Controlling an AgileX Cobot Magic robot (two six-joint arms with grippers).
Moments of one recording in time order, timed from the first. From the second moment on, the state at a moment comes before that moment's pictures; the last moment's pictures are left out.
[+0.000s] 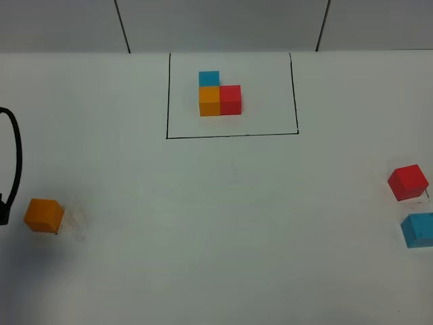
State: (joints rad) left arm 0.15 1.13 -0.78 -0.17 0.95 0.27; right arm -0.06 -0.01 -0.50 -0.08 1.07 -0.05
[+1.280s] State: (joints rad) left arm 0.07 1.58 -0.75 -0.13 0.56 0.21; right arm -0.06 -0.01 -0.50 -0.08 1.07 -0.05
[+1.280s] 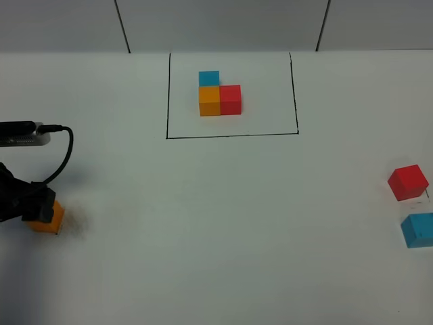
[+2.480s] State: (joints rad) left arm 0.06 1.71 -0.75 -0.15 0.41 0.22; right arm -0.06 -0.01 -0.50 -0.08 1.07 -0.05
